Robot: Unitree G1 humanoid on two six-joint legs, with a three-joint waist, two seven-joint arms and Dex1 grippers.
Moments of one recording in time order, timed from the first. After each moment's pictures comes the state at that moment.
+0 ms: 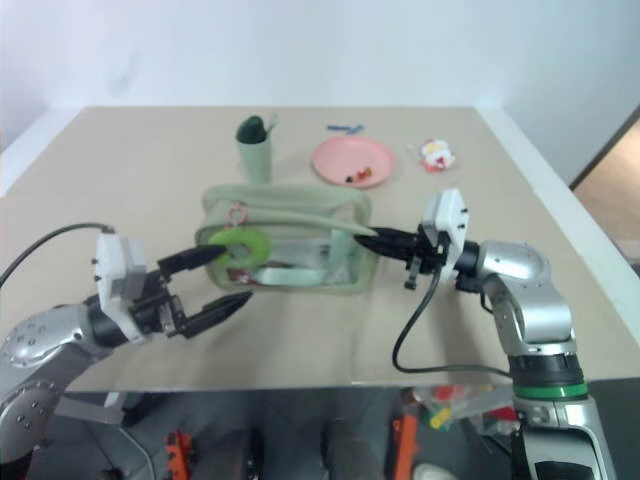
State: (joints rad) left arm 0.00 0.60 0.20 -0.71 -0.75 0.52 -0.65; right arm -0.47 -0.66 -0.07 -0.03 0.48 0.21 1.15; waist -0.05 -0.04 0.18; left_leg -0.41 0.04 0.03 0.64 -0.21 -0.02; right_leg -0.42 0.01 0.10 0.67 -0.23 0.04
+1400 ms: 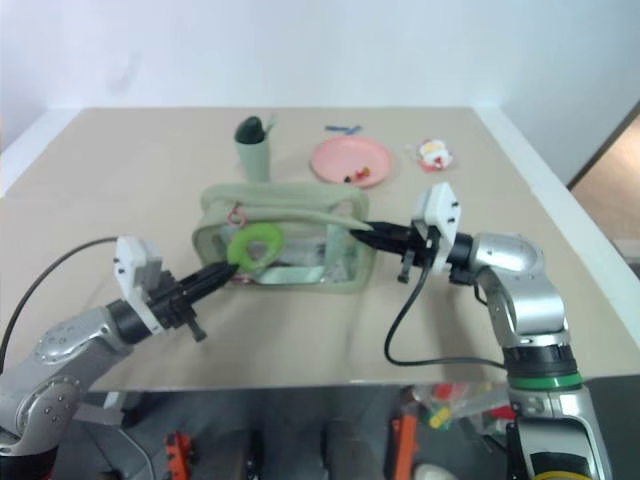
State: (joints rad) left arm -0.05 0.53 0.12 -0.57 -0.74 0.56 -0.57; right arm -0.52 -0.65 -0.05 -0.01 0.44 0.20 1.13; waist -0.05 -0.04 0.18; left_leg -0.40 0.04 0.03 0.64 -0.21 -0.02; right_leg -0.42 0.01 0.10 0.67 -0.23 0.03
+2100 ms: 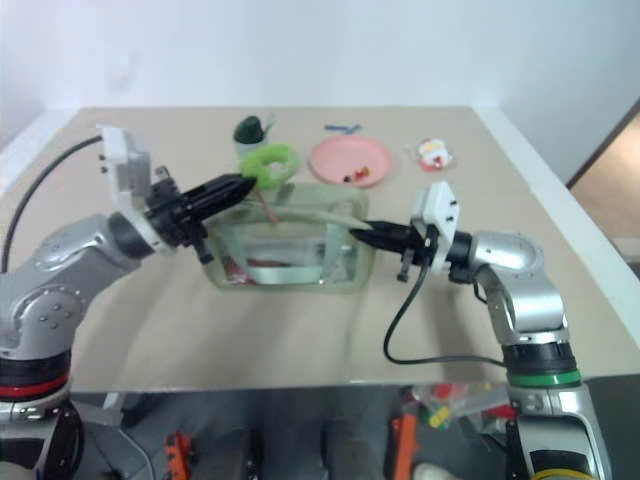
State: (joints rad) left arm -0.55 0.55 0.07 -0.38 -0.84 0.63 -0.58; right arm -0.53 -0.65 -0.04 0.01 0.43 0.19 1.13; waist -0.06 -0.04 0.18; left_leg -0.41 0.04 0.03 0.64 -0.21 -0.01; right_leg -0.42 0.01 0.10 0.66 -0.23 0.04
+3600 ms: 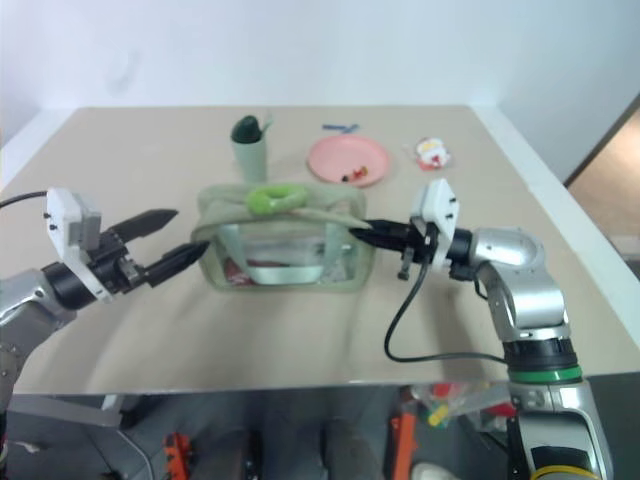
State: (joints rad) left arm -0.17 0.68 0.33 -0.52 -0.79 0.64 -0.60; right arm -0.55 -0.66 -0.03 0.02 0.43 0.20 1.15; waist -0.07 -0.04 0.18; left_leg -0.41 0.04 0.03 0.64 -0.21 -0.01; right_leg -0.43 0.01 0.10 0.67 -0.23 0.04
